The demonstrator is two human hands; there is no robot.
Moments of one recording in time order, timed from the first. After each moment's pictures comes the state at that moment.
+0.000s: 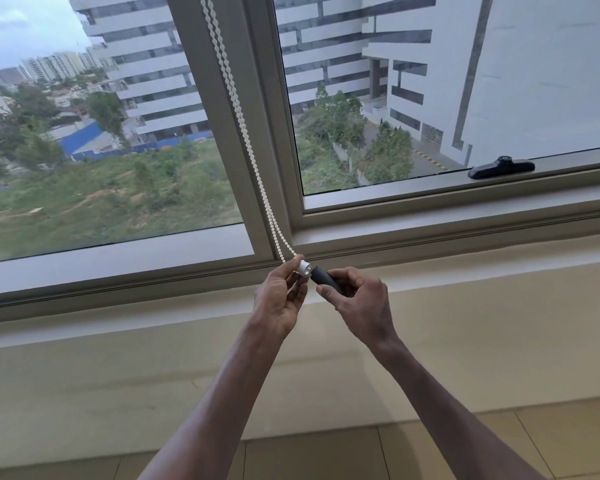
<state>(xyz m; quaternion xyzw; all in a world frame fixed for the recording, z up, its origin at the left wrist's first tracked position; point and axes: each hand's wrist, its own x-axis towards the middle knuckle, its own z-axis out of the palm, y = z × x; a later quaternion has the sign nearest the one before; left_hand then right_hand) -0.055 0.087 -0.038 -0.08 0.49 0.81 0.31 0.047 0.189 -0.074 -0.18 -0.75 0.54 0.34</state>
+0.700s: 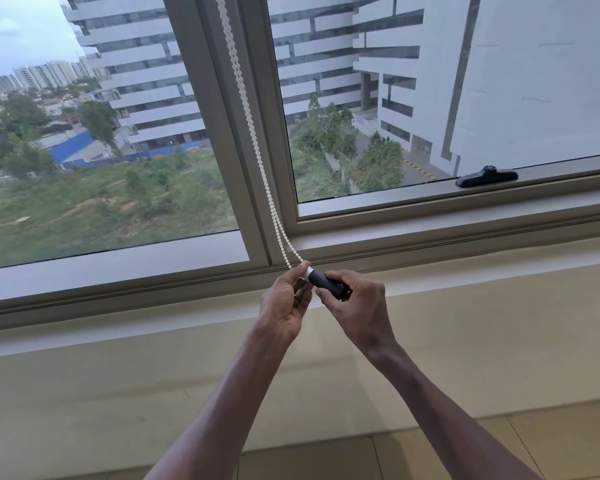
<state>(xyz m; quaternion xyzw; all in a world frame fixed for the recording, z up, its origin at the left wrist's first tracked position) -0.043 0.095 -0.038 -0.07 0.49 0.81 0.32 0.054 0.184 -0.064 -0.15 -0.80 0.41 0.41</state>
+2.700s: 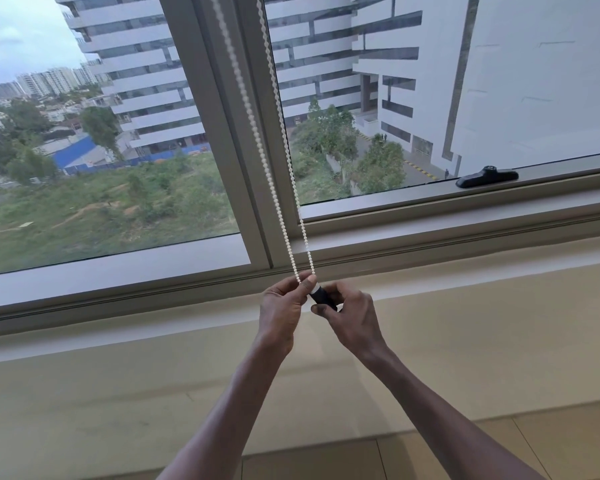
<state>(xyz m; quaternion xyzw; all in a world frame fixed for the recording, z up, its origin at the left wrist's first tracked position) -0.042 0.085 -0.060 0.12 0.61 0.75 0.24 0.042 0.185 -0.090 -0.20 -0.80 0.48 0.31</state>
